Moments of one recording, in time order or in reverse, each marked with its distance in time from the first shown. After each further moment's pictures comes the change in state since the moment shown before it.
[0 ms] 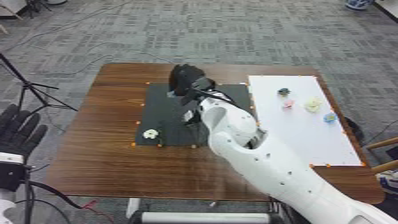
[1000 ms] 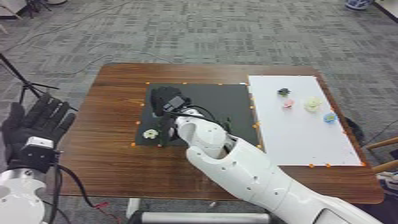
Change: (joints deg) left arm -12.4 4.0 10.9 4.3 0.1 0.2 -0.6; right arm 1.4 -7.6 -6.8 11.8 -7.6 -0.3 -0.9
